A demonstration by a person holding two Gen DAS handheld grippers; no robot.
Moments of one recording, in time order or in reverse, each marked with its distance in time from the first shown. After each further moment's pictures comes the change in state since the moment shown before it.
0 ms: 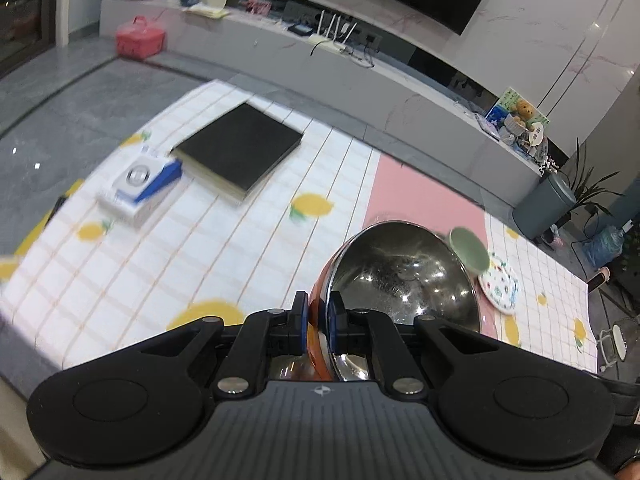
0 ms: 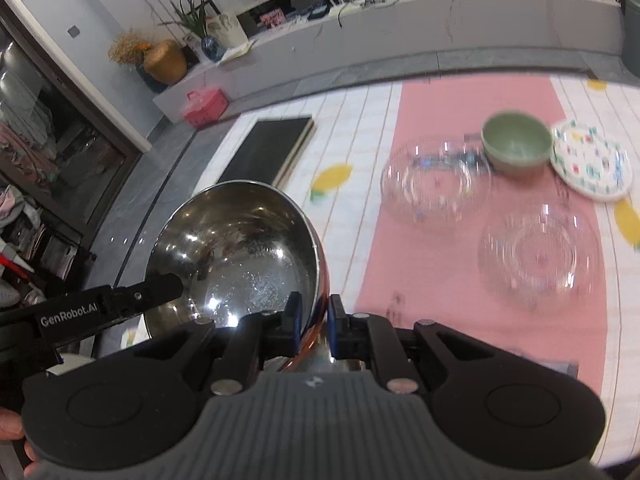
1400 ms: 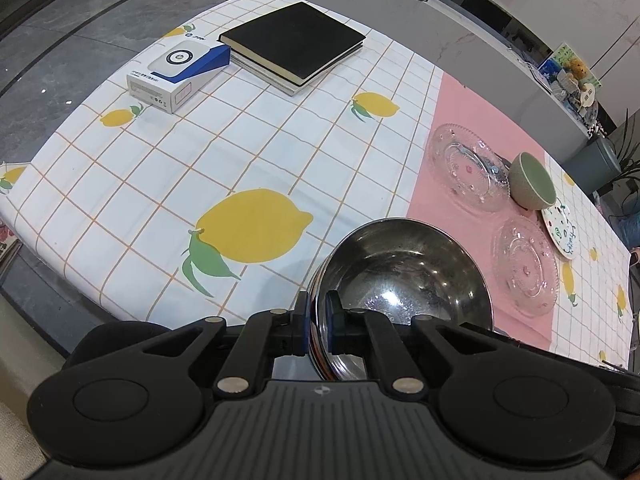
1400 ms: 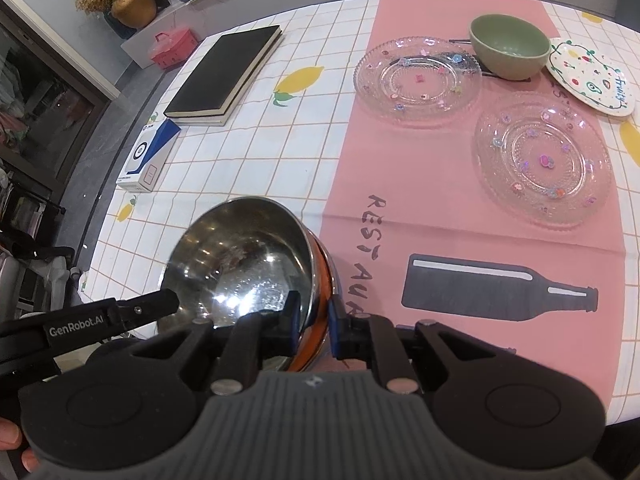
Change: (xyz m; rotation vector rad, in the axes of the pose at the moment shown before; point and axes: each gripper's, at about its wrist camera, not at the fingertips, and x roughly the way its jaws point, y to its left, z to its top) left arm 0.046 0.031 -0.055 -0.066 0.187 0.105; right arm 0.056 -0.011 -0.035 -0.003 0.149 -0.093
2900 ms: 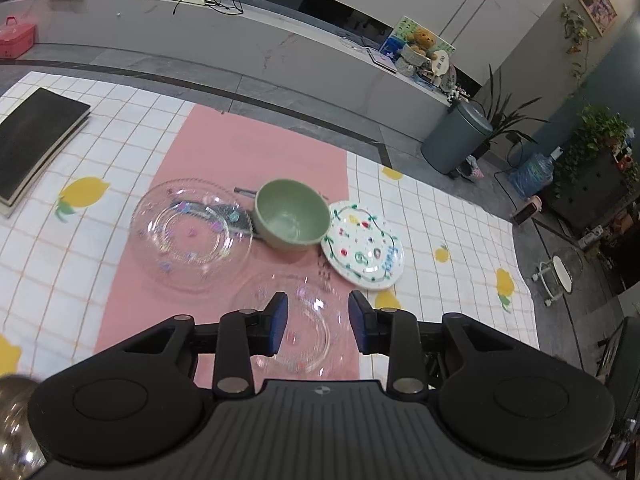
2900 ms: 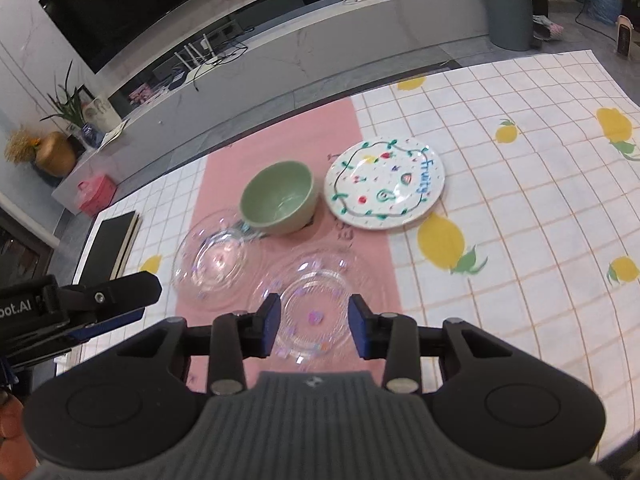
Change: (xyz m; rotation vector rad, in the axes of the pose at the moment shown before) left arm 0.033 -0.241 0.047 0.272 -0.055 -0.314; right arm -0.089 -0.195 0.070 0.281 -0.309 -0.132
